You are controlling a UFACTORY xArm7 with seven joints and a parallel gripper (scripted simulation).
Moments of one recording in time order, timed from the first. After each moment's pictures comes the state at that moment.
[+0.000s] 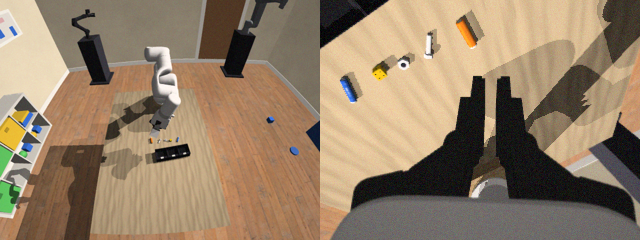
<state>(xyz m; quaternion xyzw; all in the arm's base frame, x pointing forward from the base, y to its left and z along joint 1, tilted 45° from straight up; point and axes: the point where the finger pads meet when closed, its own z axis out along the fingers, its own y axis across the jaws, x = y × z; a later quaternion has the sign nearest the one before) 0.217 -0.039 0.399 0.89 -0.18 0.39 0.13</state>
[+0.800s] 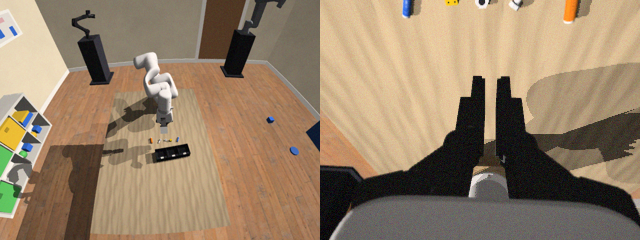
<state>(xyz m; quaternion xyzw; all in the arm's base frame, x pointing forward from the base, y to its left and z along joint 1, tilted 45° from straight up) 0.203 0.021 0.334 0.92 0.03 0.38 0.01</state>
